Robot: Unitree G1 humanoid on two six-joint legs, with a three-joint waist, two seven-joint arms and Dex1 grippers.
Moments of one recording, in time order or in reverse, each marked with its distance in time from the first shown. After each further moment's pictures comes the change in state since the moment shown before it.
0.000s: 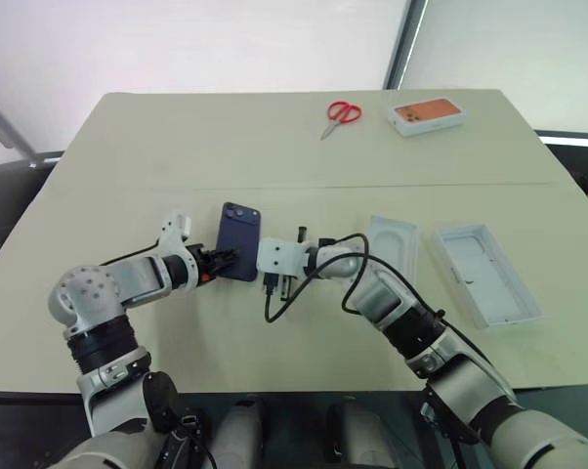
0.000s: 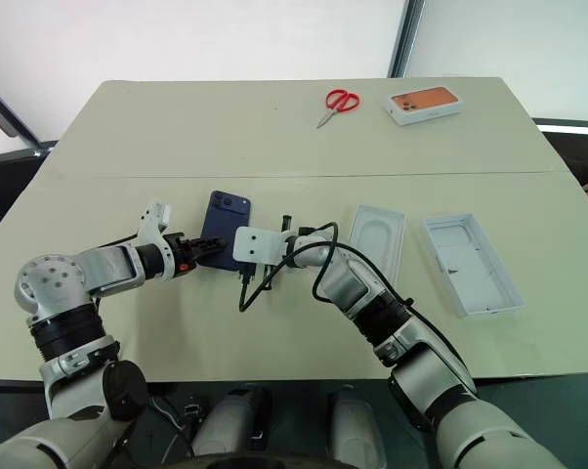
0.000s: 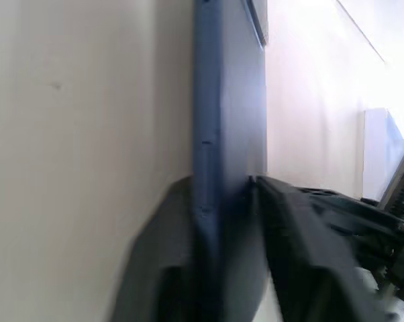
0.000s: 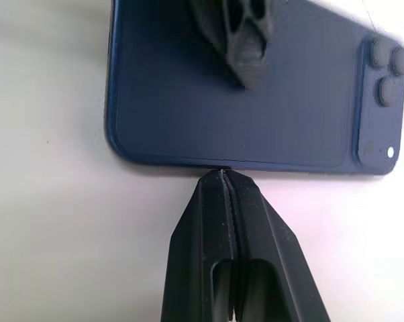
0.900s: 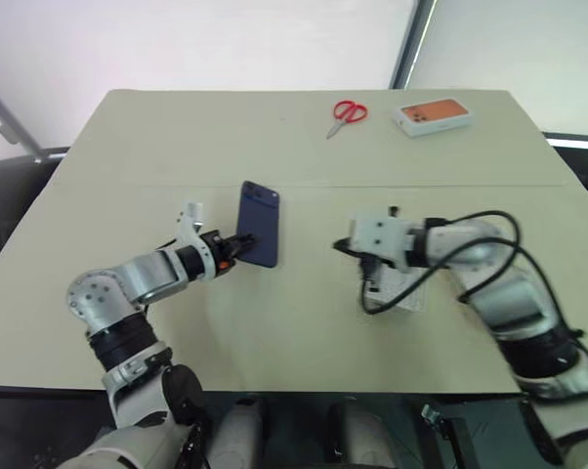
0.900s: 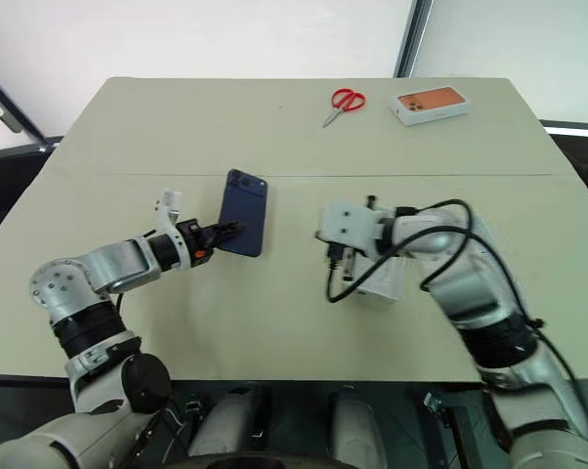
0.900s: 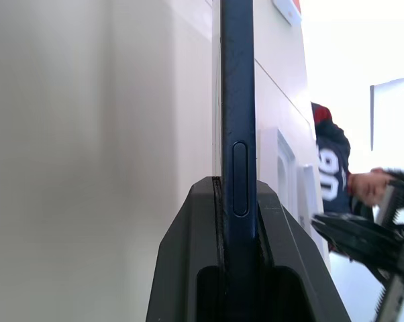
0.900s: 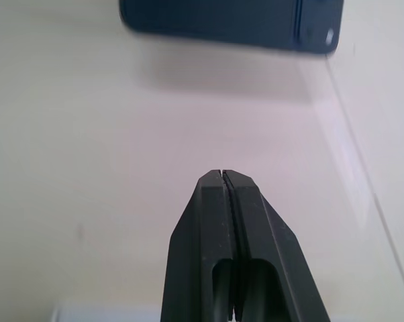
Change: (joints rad) left arm -0.039 -0.148 0.085 -0.002 -0.238 0.000 0.178; right arm 0.193 -0.501 -0.333 -0.534 0.231 0.240 0.278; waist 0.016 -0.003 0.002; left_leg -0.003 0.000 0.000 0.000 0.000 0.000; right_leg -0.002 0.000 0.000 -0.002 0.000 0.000
